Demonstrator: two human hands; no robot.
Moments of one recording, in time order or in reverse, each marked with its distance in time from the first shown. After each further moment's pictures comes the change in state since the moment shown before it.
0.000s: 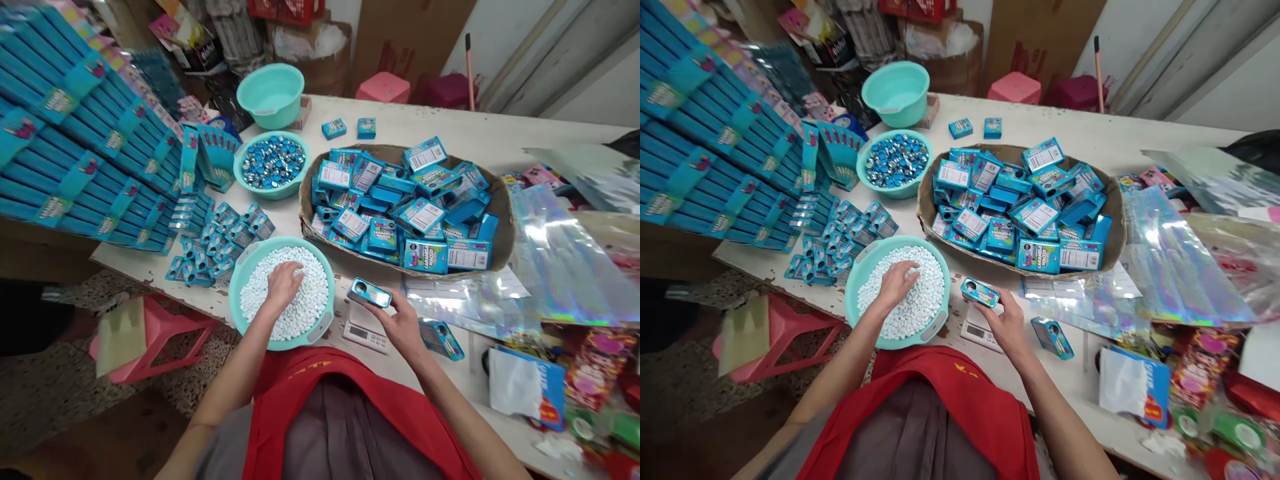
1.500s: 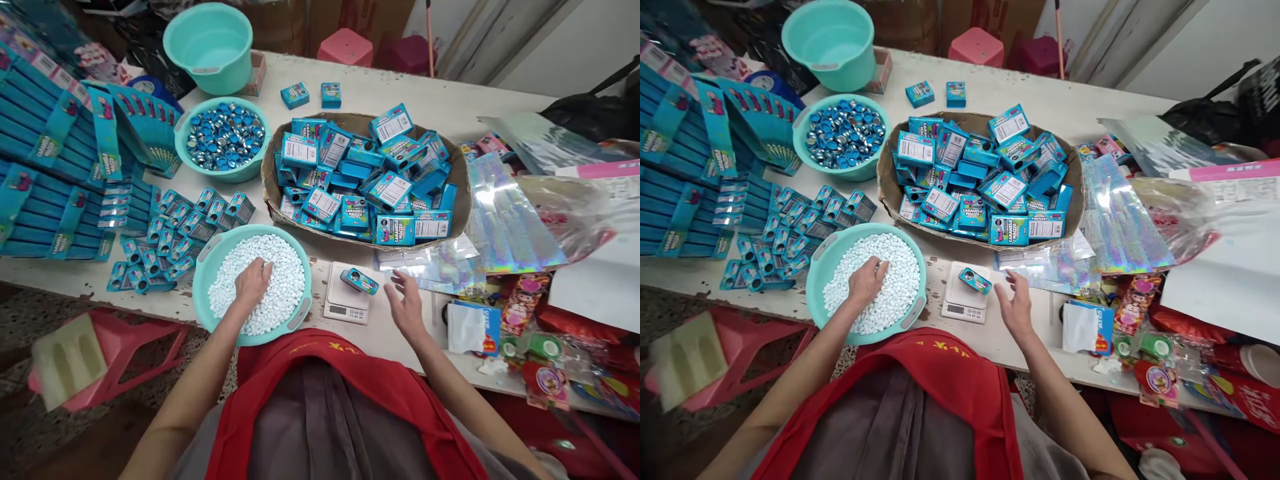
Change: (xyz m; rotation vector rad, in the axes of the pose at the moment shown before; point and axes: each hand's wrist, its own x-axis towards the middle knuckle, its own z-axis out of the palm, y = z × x) left_hand 0.014 -0.056 0.032 0.211 0.045 -0.019; right_hand -0.028 0.058 -0.039 -0.187 0.194 0.216
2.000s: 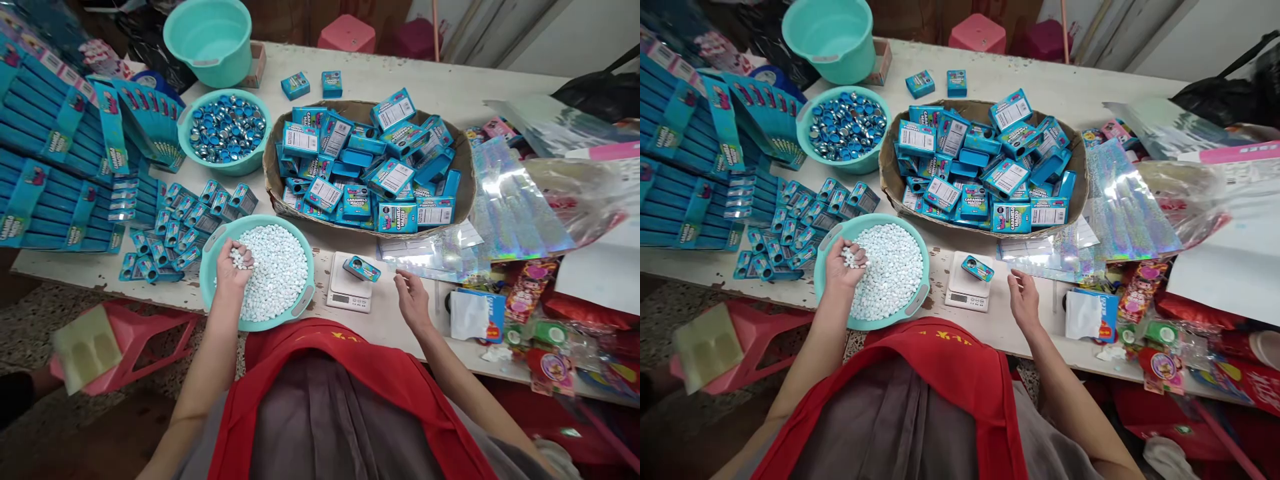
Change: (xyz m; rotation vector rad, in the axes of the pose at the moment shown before) left_hand 0.011 0.003 -0.049 -1.780 -0.010 -0.556; right_hand -0.015 0.015 -0.009 0.037 -0.012 0.226
